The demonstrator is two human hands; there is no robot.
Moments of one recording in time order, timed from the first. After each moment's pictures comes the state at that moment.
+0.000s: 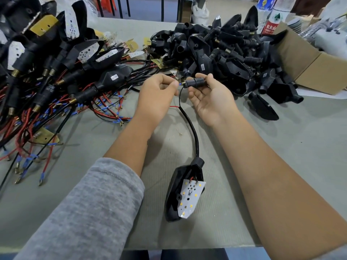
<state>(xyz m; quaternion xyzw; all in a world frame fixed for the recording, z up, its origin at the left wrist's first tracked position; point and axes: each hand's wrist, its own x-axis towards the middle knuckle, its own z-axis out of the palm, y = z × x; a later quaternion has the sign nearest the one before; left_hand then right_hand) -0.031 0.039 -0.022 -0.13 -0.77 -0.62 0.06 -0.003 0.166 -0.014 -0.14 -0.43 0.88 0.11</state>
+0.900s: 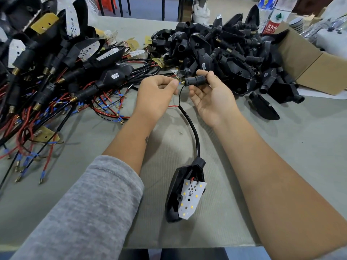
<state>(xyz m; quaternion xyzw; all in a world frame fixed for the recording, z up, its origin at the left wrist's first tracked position) -0.030 0.037 -0.022 -0.13 -0.77 -0.63 0.06 -0.001 0.165 -0.015 -0.12 -0.44 0.88 0.13</state>
